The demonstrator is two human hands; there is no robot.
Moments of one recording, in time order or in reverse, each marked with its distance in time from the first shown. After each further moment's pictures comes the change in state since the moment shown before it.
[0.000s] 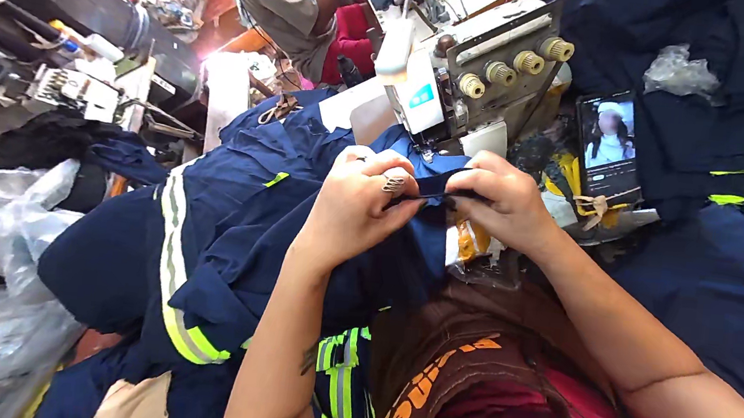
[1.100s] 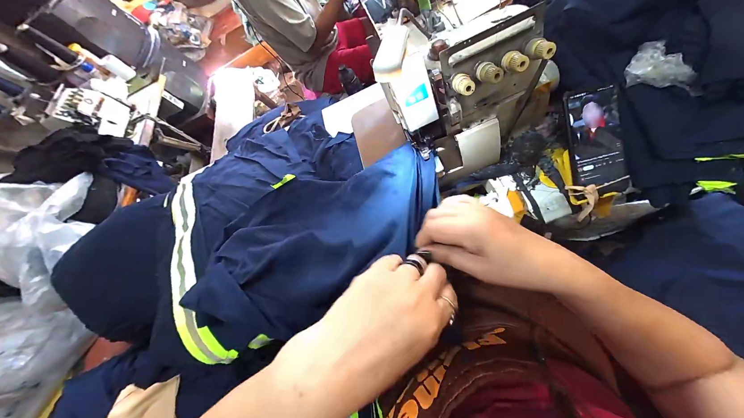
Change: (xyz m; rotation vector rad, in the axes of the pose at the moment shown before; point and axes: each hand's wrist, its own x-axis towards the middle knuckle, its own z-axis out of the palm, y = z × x) left_hand -0.030 0.116 -0.015 0.296 -0.446 0.124; right_hand 0.000 -0.065 -0.001 0.112 -0.420 -0.024
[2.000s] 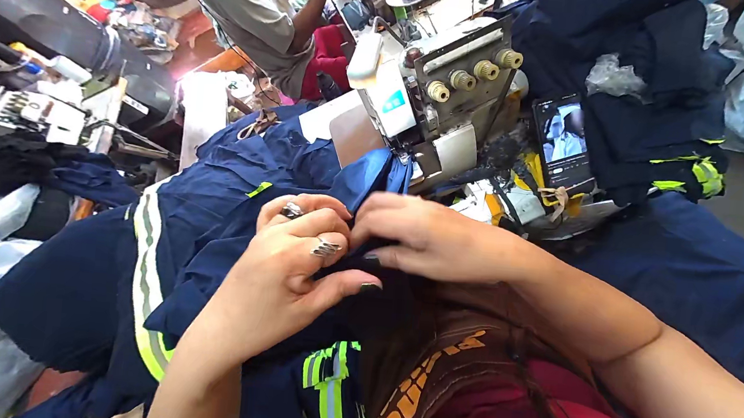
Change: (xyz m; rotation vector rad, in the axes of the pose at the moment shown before) left_hand -0.036 -0.068 -0.010 -0.400 0.325 -0.196; right_hand 0.041 -0.012 0.000 0.124 -0.011 -0.064
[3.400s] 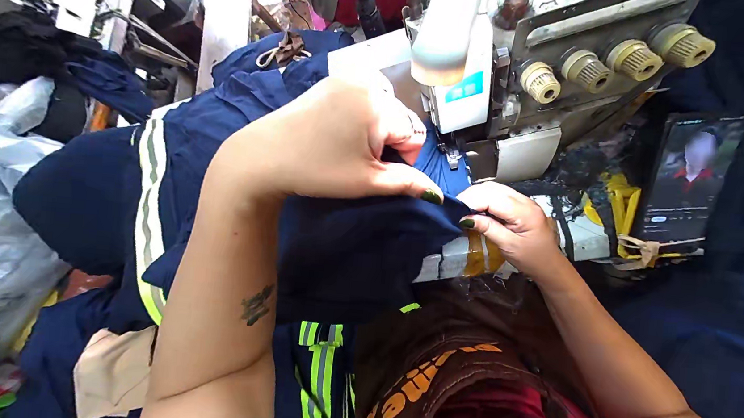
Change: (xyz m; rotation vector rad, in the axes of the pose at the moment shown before) left_hand 0.119 -0.106 -0.001 -0.015 -0.260 0.147; right_hand -0.057 0.128 0.008 0.254 0.386 0.212
